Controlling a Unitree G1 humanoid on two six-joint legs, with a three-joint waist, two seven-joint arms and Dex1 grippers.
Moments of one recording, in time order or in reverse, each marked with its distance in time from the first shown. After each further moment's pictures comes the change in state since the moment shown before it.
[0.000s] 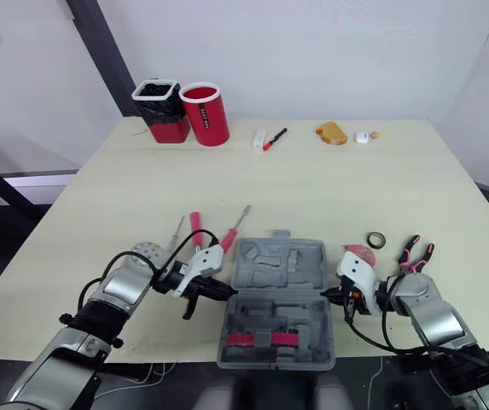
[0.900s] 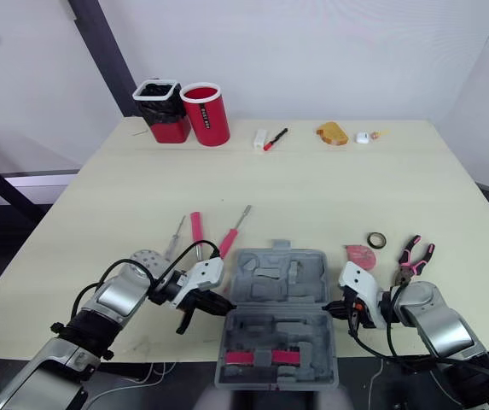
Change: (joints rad) left arm 0.062 0.057 -0.069 -0.115 -0.044 0.030 -0.023; right arm 0.055 -0.054 0.019 -0.073 0.047 0.061 0.028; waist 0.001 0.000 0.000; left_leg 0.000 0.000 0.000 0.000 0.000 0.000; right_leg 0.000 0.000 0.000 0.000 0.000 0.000
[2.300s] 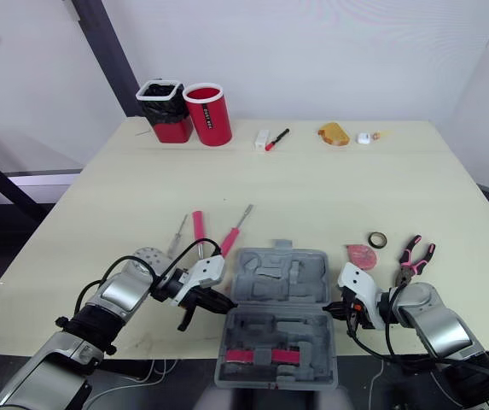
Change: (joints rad) left arm -0.046 -0.015 -0.006 0.083 -0.011 -0.034 0.002; right arm -0.008 -0.001 0.018 0.012 0.004 0.001 -0.031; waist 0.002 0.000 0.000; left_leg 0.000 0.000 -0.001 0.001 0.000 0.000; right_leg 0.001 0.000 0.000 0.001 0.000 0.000
